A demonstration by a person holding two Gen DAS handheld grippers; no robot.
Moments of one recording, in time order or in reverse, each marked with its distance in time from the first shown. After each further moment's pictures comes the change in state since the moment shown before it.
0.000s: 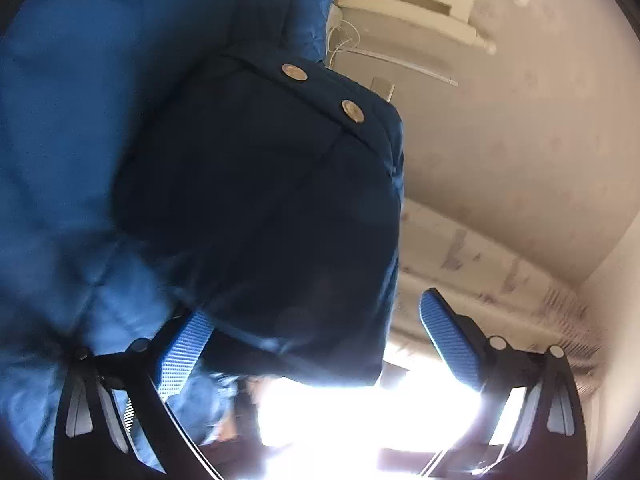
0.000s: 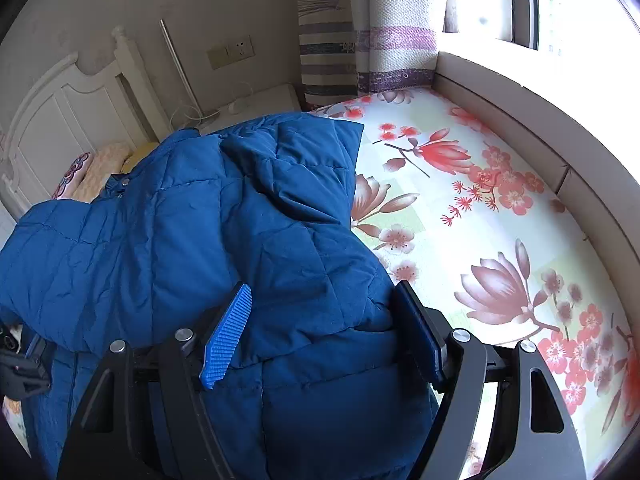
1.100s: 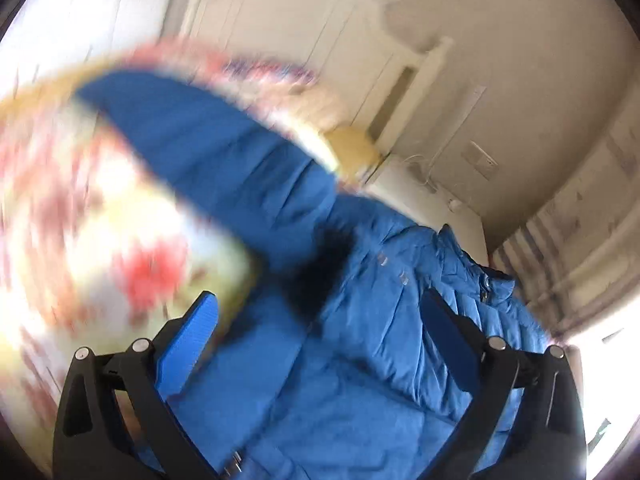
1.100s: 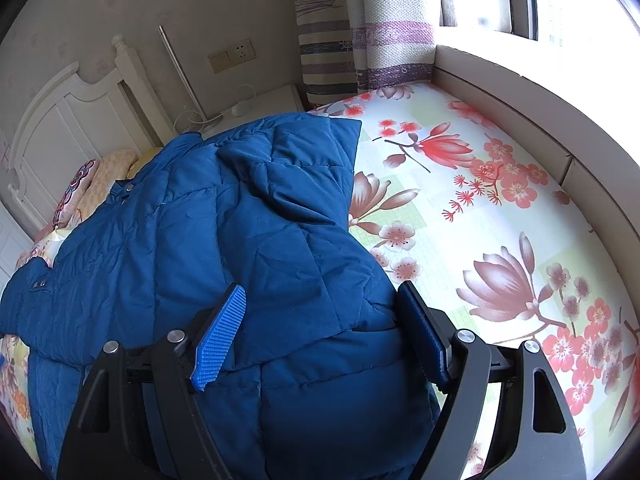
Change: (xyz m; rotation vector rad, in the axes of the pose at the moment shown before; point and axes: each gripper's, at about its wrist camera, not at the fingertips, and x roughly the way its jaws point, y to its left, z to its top) left arm -0.081 -0.116 -0.034 1.001 -0.585 0.898; right arm 0.004 -0.003 0.002 0.025 0.001 0.031
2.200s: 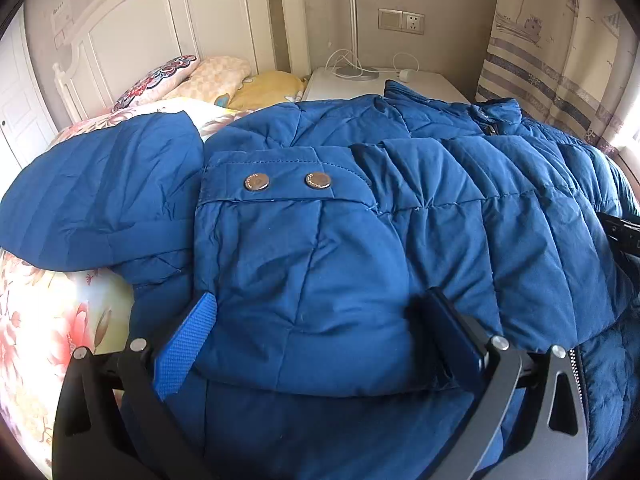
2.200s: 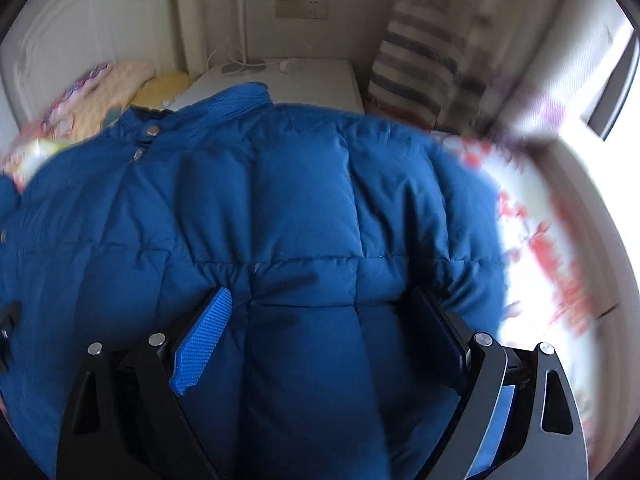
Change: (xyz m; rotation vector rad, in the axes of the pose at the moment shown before) left arm 0.106 -0.070 -0.058 0.528 0.193 0.032; right arm 0.067 0.104 0.037 -0.313 0.102 -0.098
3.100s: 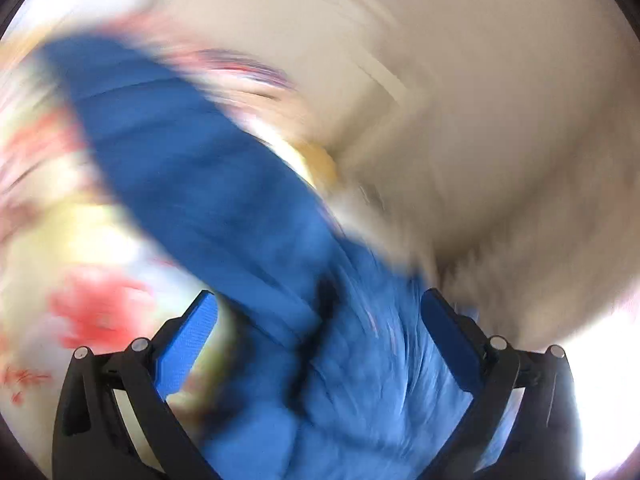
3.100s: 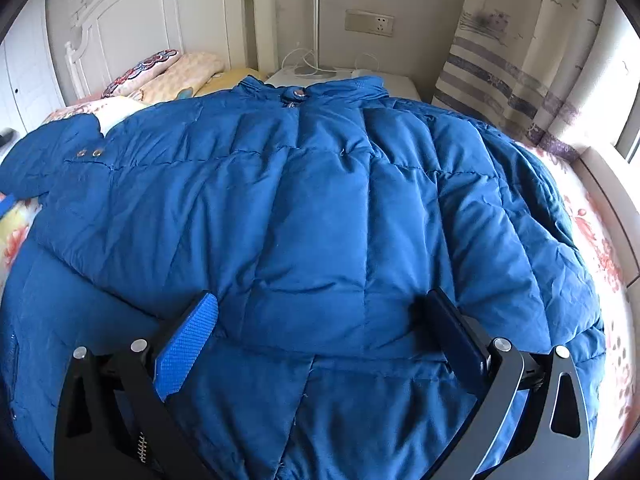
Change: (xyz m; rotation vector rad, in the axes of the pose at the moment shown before) left arm -0.055 0.198 -0.030 -0.890 -0.319 -0.333; right arm -0.036 0.097 -0.070 -0.136 -0.049 0.104
